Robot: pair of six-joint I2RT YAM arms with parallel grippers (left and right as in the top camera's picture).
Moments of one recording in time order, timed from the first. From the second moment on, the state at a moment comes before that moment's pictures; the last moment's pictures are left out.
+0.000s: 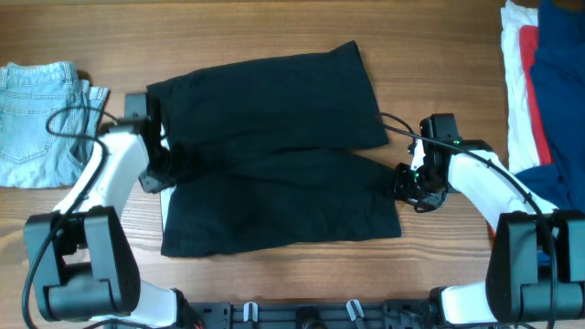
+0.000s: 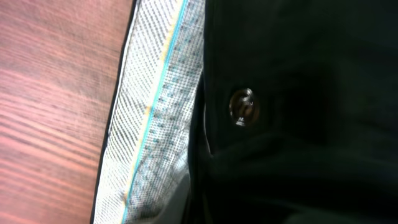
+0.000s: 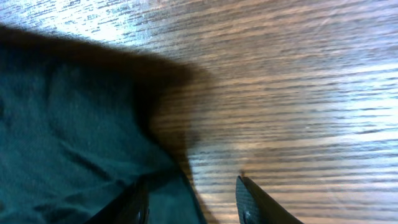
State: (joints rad) left arm 0.09 1.67 1.01 -0.85 0.05 -0.38; right arm 0.04 1.62 0.82 -0.75 -0.21 0.30
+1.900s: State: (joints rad) left arm 0.17 1.27 0.62 -1.09 0.28 -0.90; right arm 0.04 1.12 0.76 -0.96 -0.20 0.38
